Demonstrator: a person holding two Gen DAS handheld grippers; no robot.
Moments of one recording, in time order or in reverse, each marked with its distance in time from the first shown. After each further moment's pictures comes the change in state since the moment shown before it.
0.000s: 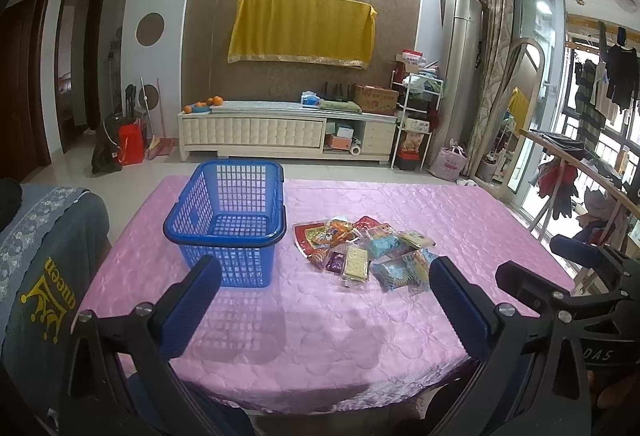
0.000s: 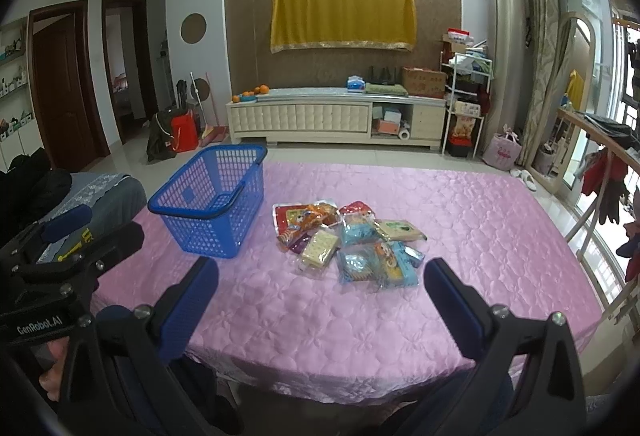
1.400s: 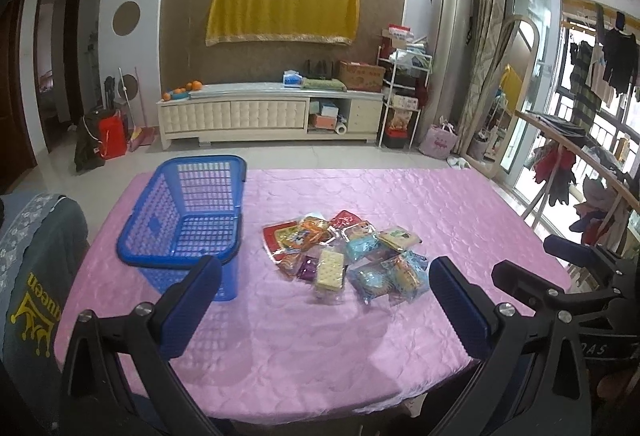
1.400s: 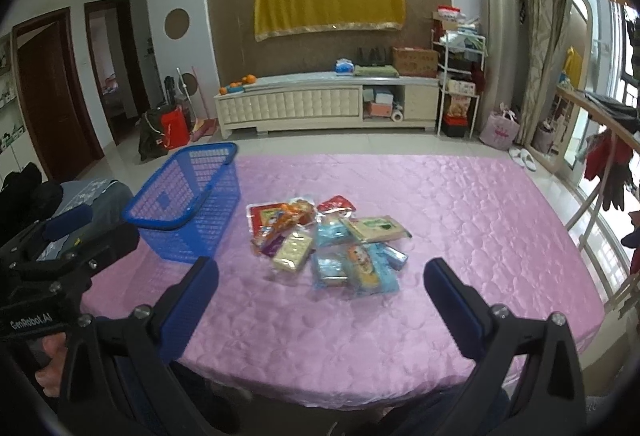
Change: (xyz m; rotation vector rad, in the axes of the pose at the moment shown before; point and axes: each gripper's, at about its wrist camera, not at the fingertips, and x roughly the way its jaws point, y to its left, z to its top) left arm 0.069 -0.044 0.036 0.033 0.107 -0.040; right arm 0.040 -0.065 0.027 0.070 0.091 0.005
